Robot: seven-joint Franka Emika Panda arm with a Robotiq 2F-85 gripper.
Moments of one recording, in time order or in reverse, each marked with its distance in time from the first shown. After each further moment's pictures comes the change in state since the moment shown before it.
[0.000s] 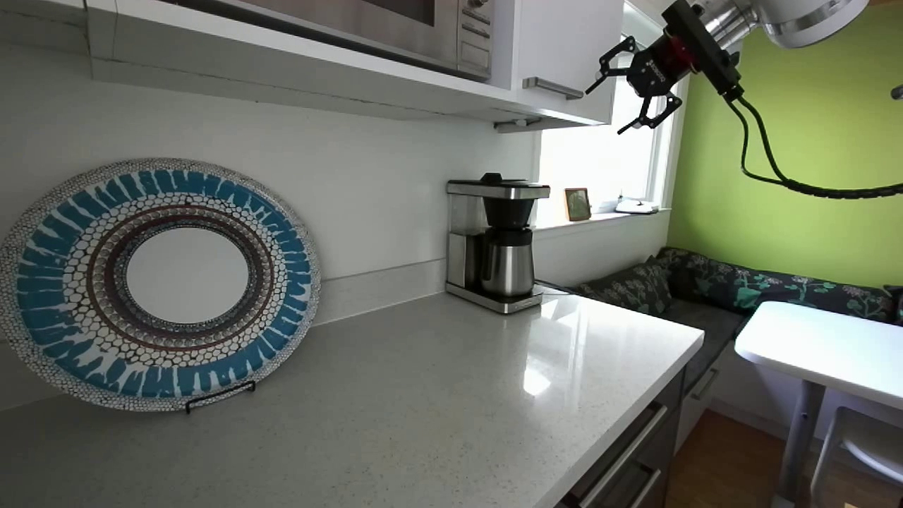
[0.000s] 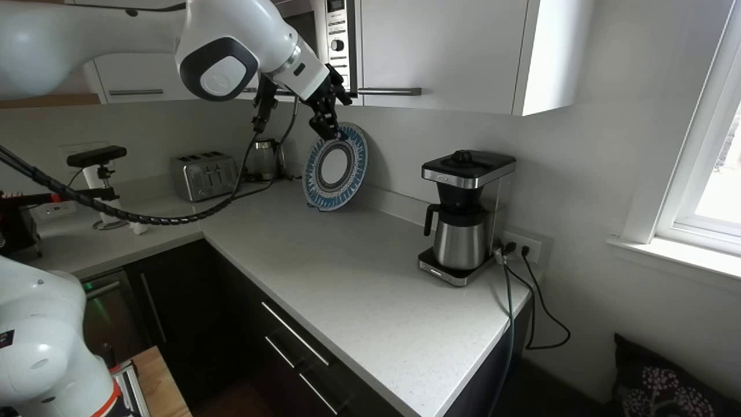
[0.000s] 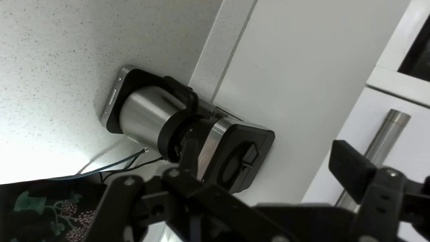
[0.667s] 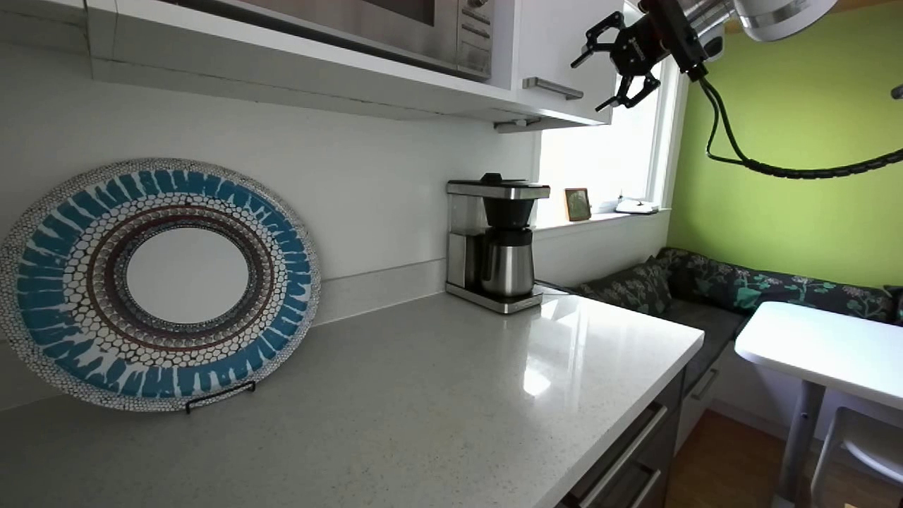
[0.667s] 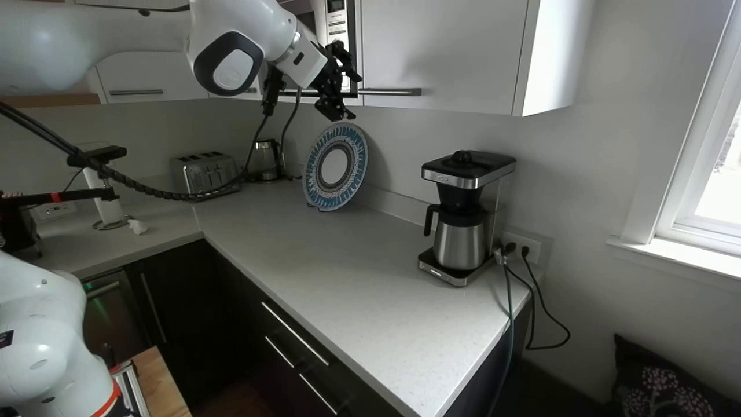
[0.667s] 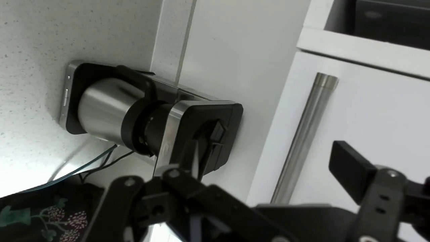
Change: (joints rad) arm -0.007 0.059 0.062 0.064 0.009 0.164 0.192
